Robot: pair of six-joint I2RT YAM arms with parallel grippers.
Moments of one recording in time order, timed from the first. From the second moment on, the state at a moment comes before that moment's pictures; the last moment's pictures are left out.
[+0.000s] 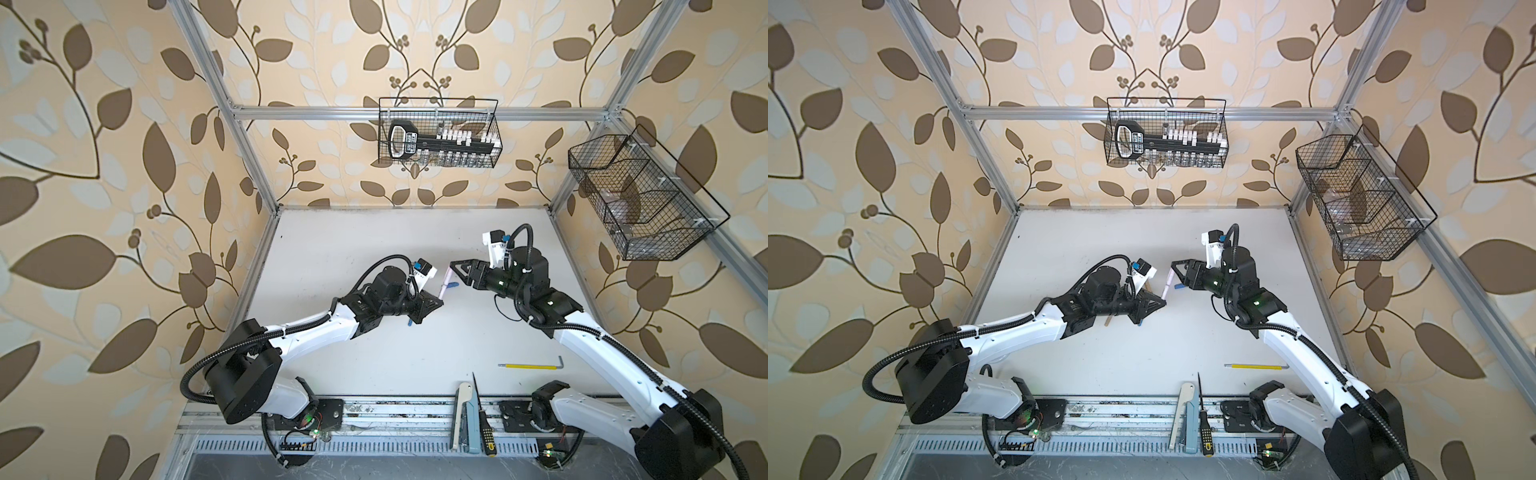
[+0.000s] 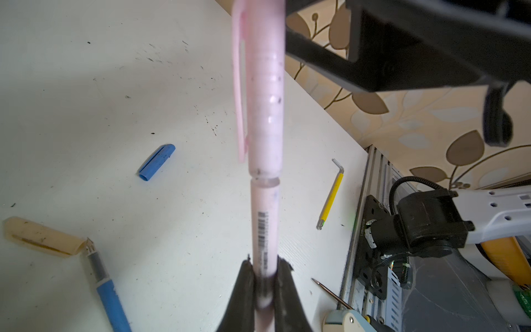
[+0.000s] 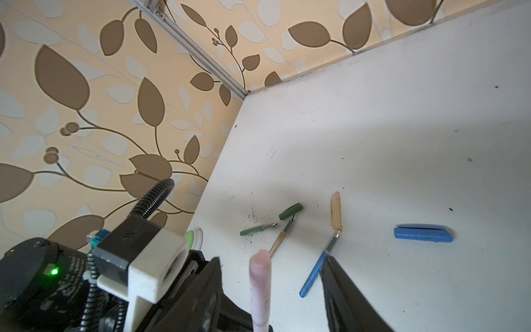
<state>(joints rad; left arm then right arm) -0.79 1.40 0.81 0.12 0.41 -0.34 0.40 1.10 0.81 -0.09 -0.36 0.61</state>
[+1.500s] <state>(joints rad) -0.65 1.63 1.11 0.11 0.55 -0.28 0.41 1.23 0.80 0.21 -0.20 0.60</state>
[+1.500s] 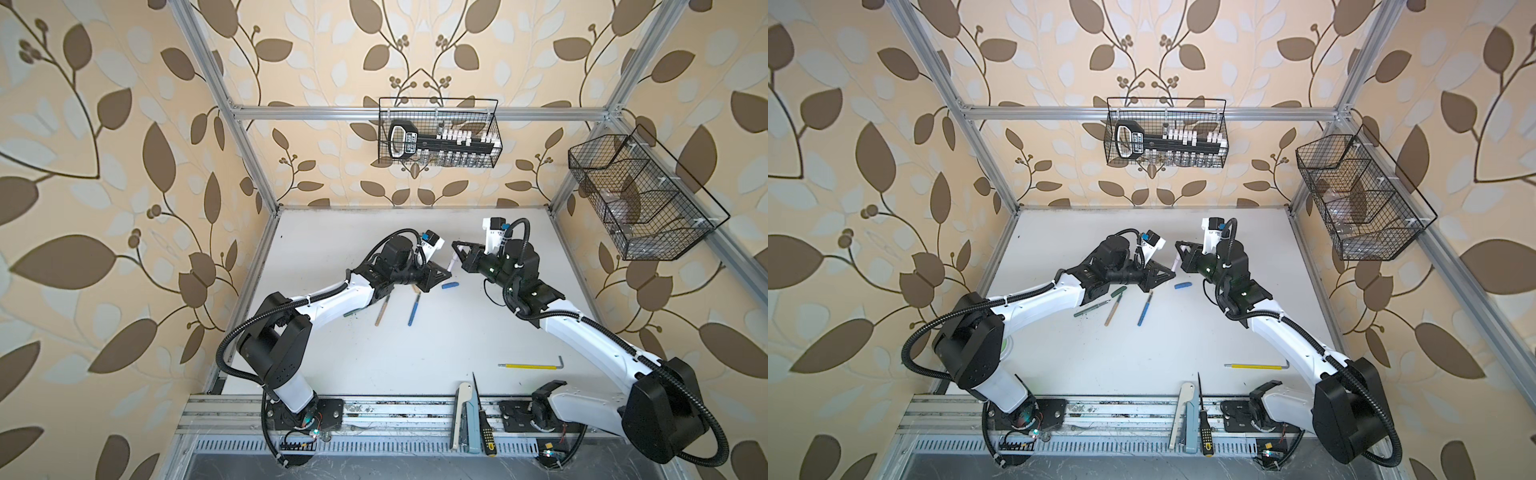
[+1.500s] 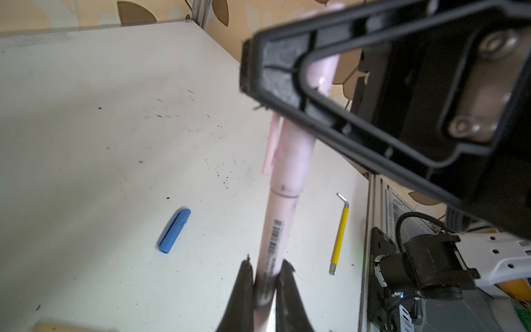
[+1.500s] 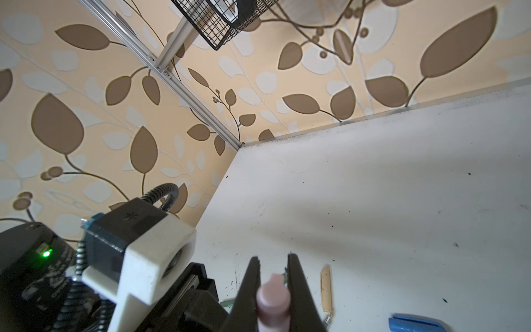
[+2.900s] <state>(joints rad) -0.68 1.68 0.99 0.25 0.32 -0.49 0.07 1.66 1.15 -0.52 -0.25 0.27</state>
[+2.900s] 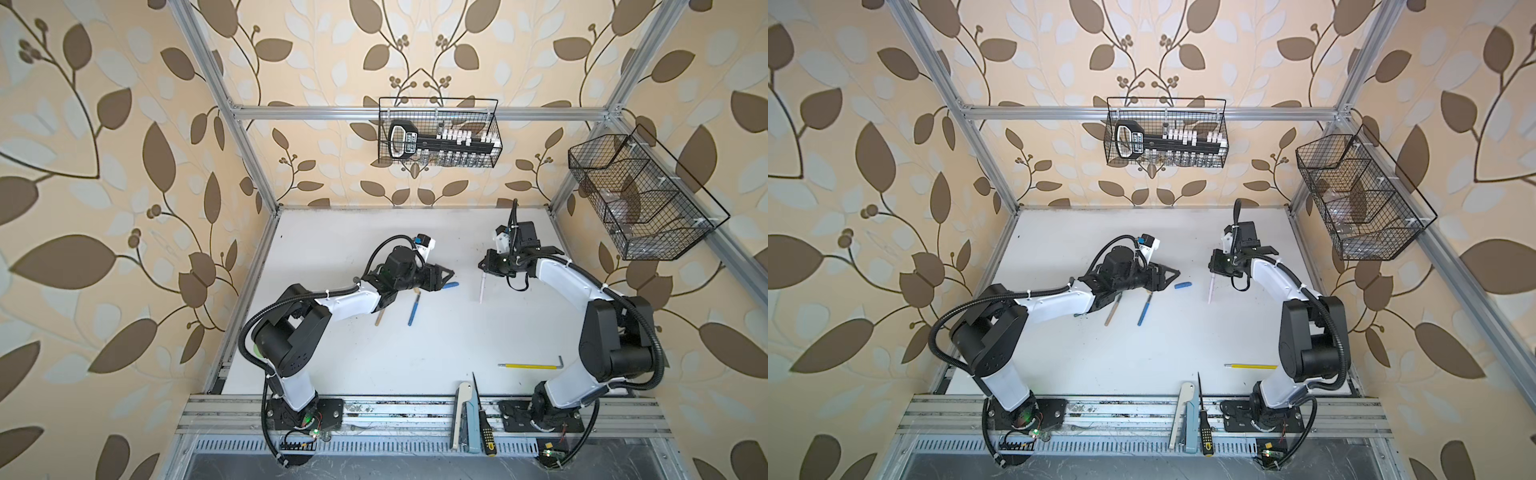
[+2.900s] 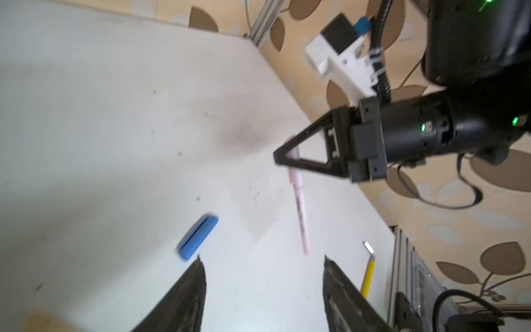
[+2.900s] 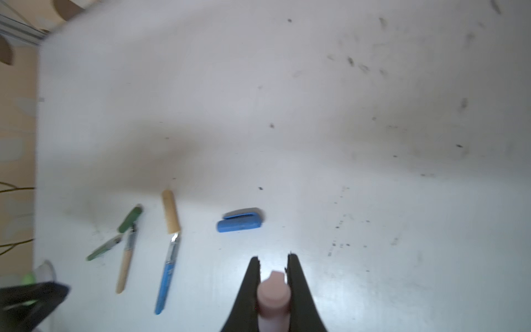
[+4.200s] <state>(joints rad) -0.80 1.68 0.94 -0.42 0.02 -0.46 0.08 1.75 1.27 -0.60 -0.02 0.15</state>
